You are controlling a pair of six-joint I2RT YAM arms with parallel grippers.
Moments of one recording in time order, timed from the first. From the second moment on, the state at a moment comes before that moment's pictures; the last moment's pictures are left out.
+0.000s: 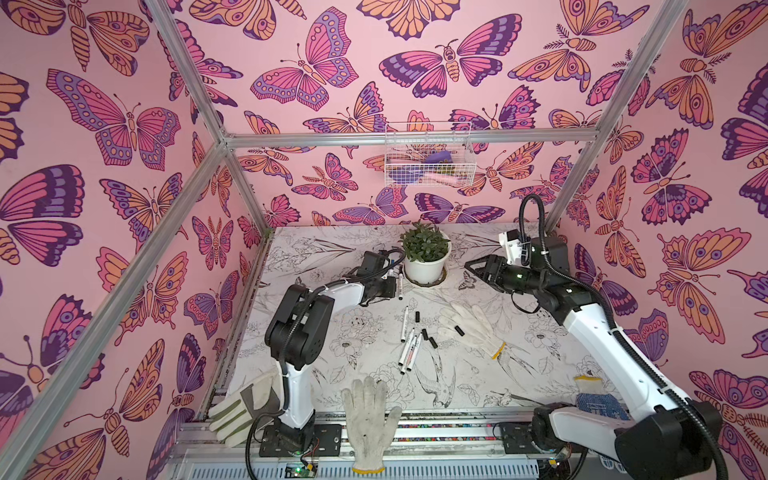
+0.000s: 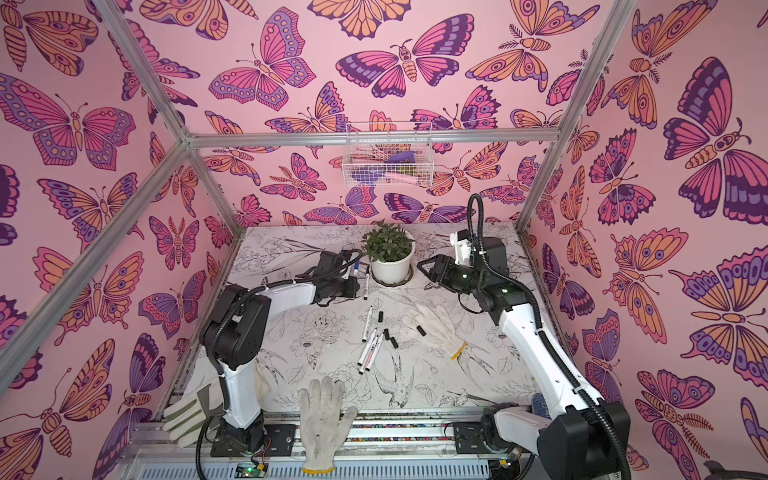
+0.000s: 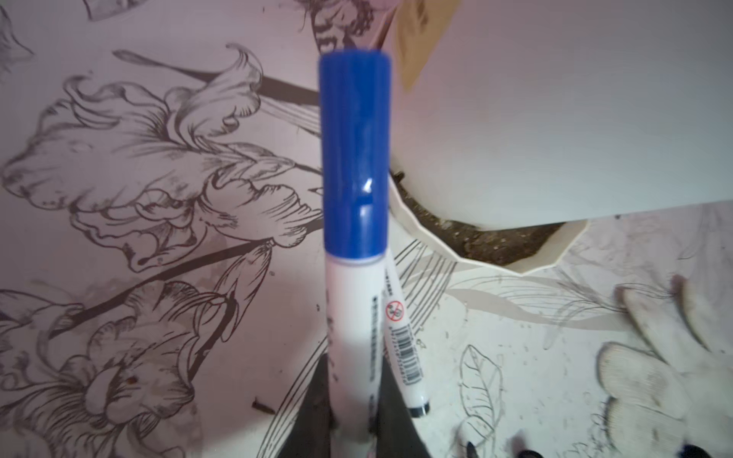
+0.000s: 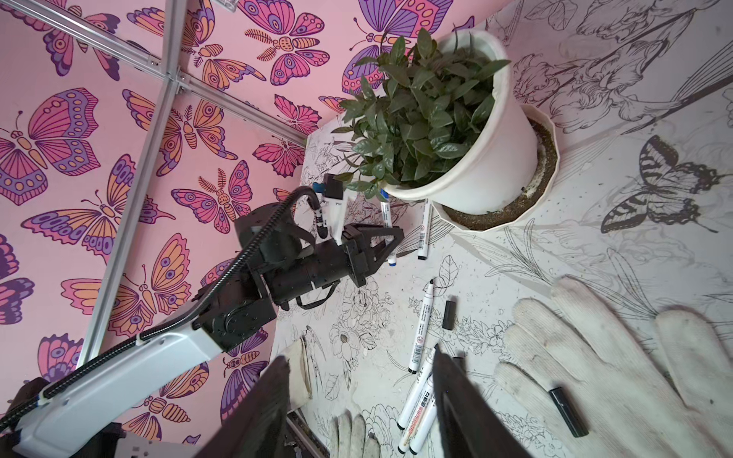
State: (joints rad) left arm -0.44 2.00 1.24 -0.13 0.18 -0.28; right arm 0.21 1.20 1.08 -0.41 -0.58 0.69
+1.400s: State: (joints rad) left arm -0.73 1.84 1.11 -0.40 -0.07 -0.39; right arm 0.24 1.22 1.07 -0.47 -0.56 0.59
